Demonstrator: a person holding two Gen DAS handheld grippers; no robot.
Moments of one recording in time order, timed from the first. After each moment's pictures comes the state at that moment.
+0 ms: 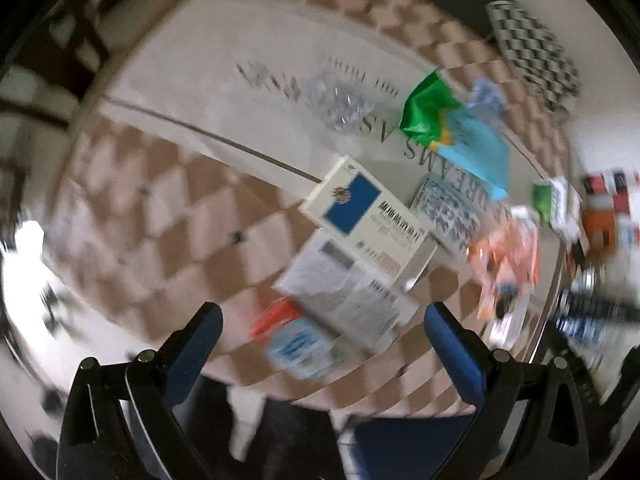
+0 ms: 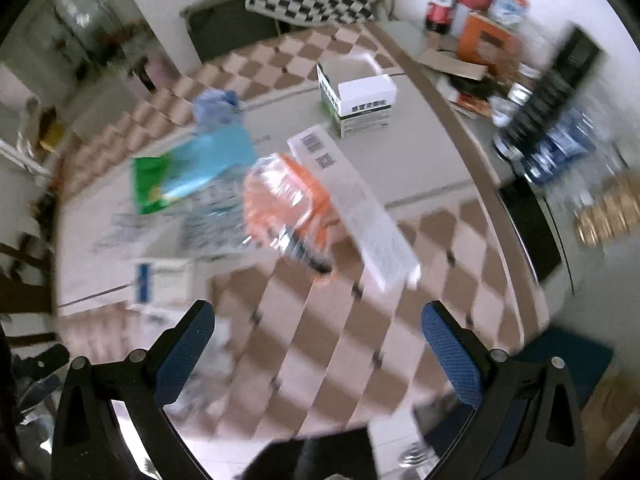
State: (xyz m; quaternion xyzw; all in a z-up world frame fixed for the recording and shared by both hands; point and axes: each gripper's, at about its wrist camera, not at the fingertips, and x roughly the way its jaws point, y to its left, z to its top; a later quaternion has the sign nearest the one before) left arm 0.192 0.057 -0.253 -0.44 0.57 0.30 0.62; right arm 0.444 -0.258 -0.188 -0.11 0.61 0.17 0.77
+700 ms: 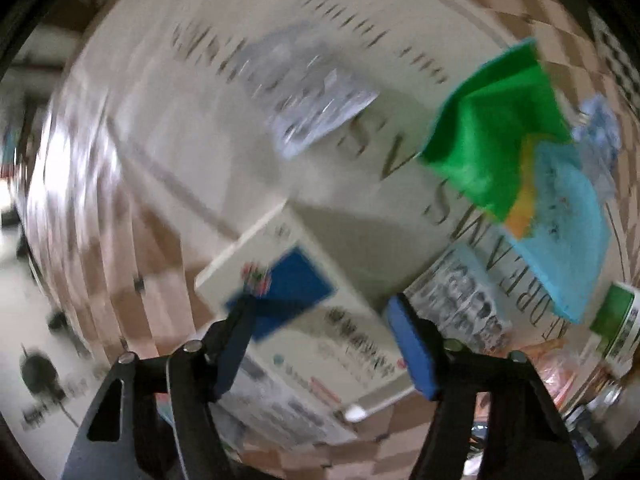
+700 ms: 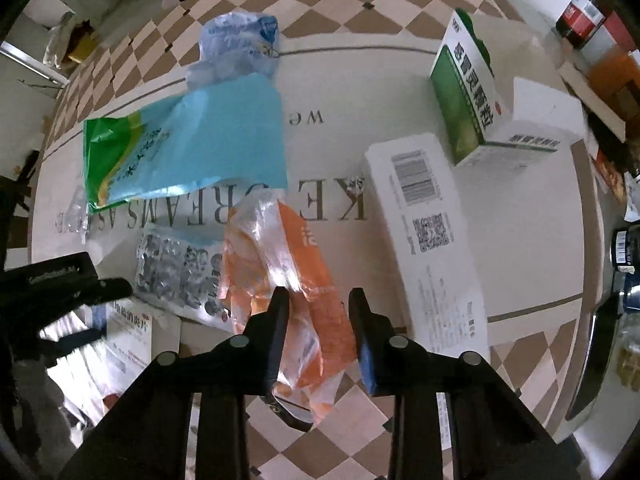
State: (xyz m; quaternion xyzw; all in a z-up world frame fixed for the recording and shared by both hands) left arm 0.298 0.022 -0.343 -0.44 0.62 0.39 0.52; right arm 0.531 -0.154 -0.317 -0.19 0.66 0.26 0.67
